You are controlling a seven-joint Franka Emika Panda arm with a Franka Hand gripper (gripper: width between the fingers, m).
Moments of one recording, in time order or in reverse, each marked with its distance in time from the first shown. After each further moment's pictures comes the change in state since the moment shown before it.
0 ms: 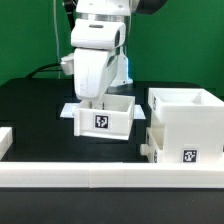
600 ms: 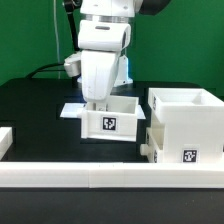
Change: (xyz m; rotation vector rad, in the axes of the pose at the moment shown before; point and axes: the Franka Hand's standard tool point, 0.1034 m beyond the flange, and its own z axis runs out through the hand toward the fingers) arm 0.007 0.002 0.001 0.006 -0.005 -0.063
